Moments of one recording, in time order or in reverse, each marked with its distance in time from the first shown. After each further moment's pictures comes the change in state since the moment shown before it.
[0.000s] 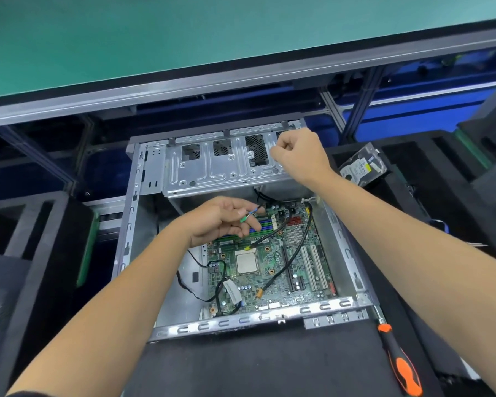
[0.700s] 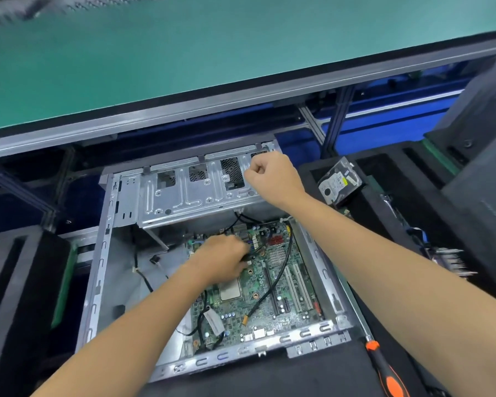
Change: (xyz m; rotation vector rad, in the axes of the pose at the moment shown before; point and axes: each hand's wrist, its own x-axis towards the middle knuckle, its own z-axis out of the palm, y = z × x) left_hand 0.037 -0.020 0.039 1.759 0.143 0.174; right_hand 0.003 0.009 0.004 0.019 0.021 -0.028
